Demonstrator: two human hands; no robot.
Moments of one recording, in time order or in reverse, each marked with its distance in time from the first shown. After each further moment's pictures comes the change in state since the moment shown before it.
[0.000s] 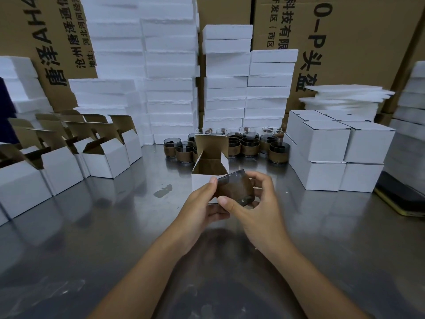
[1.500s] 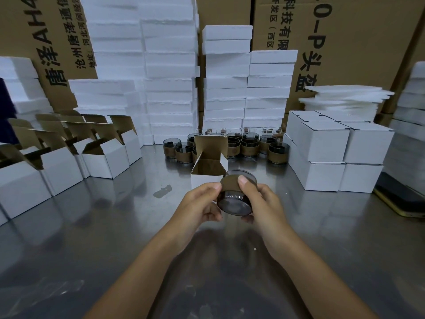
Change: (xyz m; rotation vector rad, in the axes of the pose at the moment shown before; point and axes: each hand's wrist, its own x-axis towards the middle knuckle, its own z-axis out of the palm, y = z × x) left_hand -0.002 0.001 -0.008 0.053 -0.031 0.056; right_hand 0.009 -0.006 -0.007 0.215 -0.001 0.356
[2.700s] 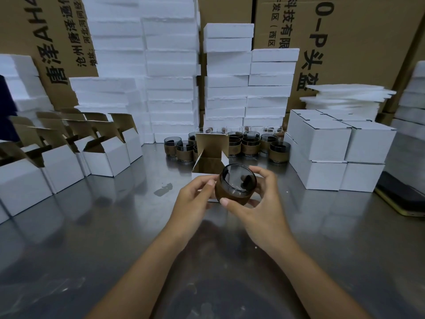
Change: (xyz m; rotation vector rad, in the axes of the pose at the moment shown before) left_hand 0.004 -0.001 0.002 0.268 0.296 0.134; right_hand -0.003 0.009 0.002 -0.231 -0.013 -0.345
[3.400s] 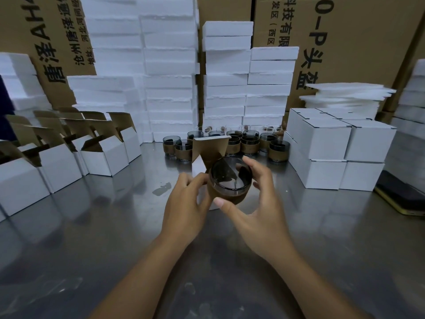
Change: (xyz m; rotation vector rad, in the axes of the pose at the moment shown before) left_hand -0.001 -0.008 -0.004 0.639 0.148 0.250; right_hand -0.009 -0.014 0.000 -0.165 0.009 -0.284
